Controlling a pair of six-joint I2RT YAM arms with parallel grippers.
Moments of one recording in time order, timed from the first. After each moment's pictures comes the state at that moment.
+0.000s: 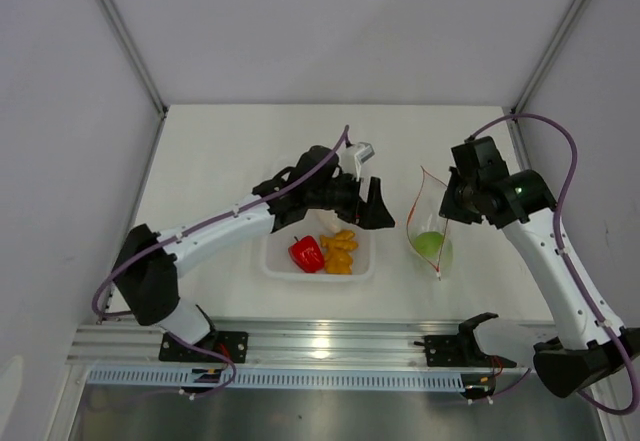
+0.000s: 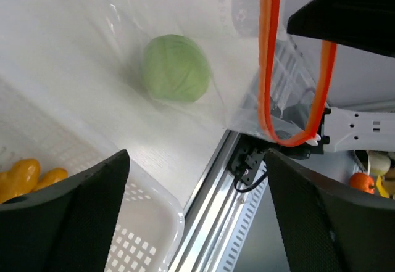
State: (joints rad) left arm -0.85 1.59 1.26 -0.17 0.46 -0.53; right arm 0.39 1.15 1.41 -1.24 0.20 0.60
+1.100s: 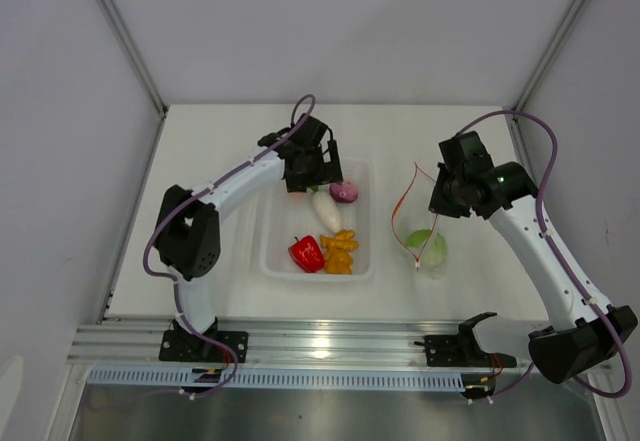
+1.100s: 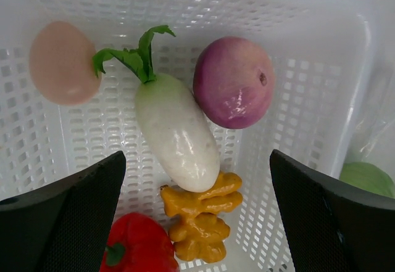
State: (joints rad) left arm -0.58 1.88 1.60 -0.70 -0.05 -0.69; right arm 0.41 1.23 1.38 -1.15 0.17 0.60
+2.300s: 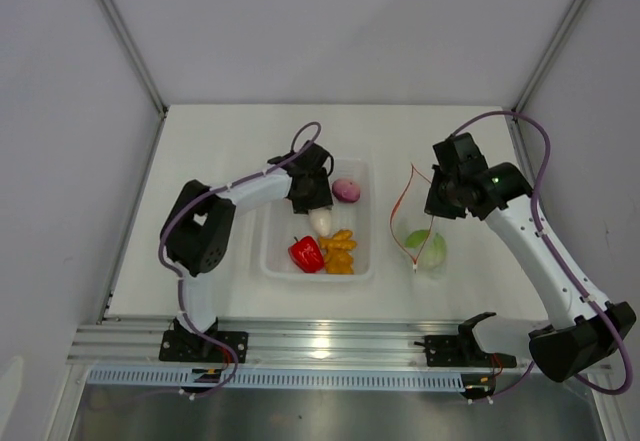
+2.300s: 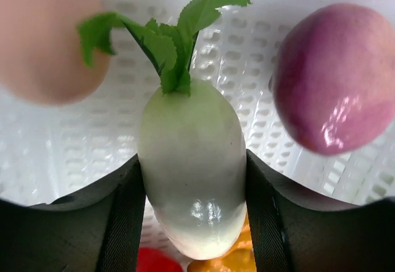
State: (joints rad) left arm -0.60 1.96 1.40 -0.55 -0.06 -0.75; right arm 0.44 1.24 1.37 -1.14 0.17 0.60
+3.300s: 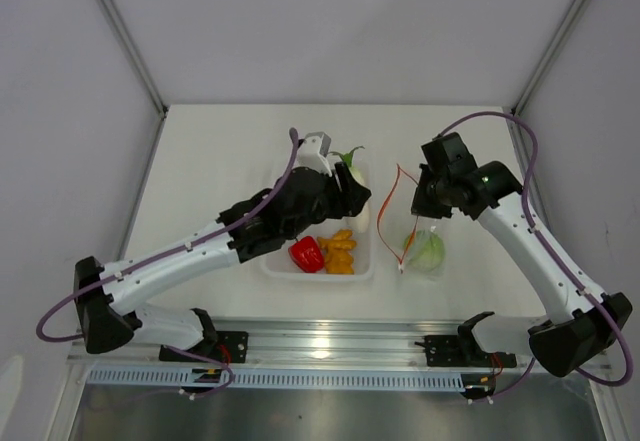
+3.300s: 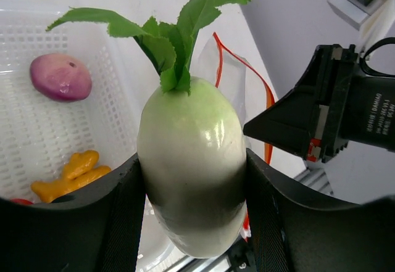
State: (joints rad) left arm -1.00 1.27 1.20 -0.26 -0.31 -0.74; right arm 0.50 1.26 1.37 -1.10 0.12 0.66
